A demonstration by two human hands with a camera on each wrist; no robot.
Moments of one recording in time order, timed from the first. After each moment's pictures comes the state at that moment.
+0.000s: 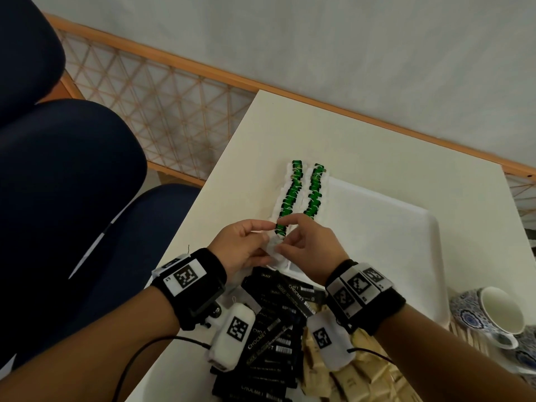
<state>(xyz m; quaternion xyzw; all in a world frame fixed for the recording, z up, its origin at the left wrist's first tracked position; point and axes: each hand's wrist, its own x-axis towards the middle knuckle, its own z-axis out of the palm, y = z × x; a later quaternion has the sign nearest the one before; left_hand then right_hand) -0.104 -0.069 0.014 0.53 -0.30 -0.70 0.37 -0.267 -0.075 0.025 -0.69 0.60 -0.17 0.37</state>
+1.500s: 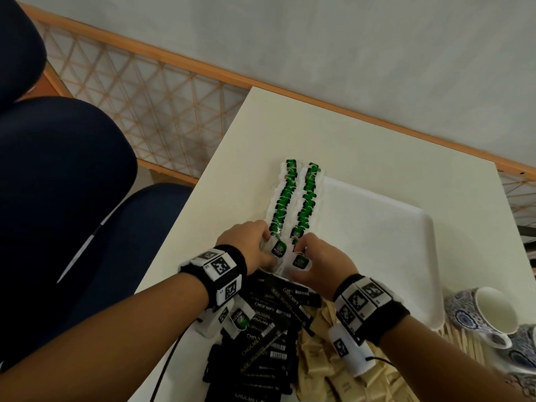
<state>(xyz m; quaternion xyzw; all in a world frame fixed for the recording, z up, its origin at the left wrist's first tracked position) -0.117 -0.101 -0.009 0.63 -0.69 -0.36 0.01 -0.304 -0.071 -0.014 -0.75 0.62 -0.02 0.24</state>
